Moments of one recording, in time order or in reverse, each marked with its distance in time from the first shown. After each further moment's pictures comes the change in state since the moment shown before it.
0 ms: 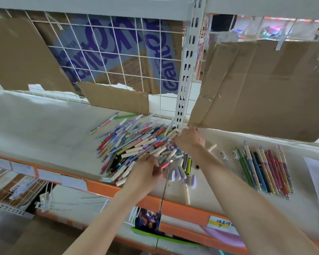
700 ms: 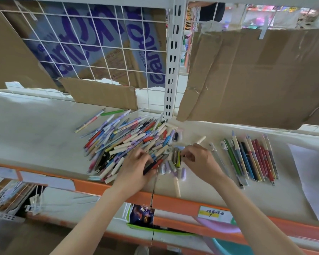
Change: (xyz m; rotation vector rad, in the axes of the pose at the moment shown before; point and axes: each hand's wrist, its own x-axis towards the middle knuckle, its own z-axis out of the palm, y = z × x) left_hand 0.001 -0.013 0.012 0.070 -0.068 0.102; right_hand -0.090 0.072 0.004 0.360 0.129 -0.328
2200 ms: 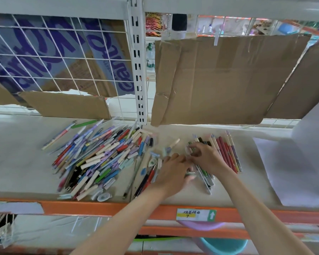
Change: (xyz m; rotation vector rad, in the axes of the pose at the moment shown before) left_hand 0.053 0.128 0.065 0.005 -0.153 0.376; right_hand -0.008 0.063 -0.058 0.025 0.005 0.353
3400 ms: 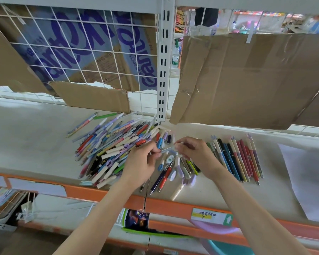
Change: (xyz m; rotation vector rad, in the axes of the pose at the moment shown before) left_hand -0.067 -0.065 -0.071 -0.310 0.377 -0.250; right_hand -0.004 -0.071 0.035 0.501 -0.171 -0.204
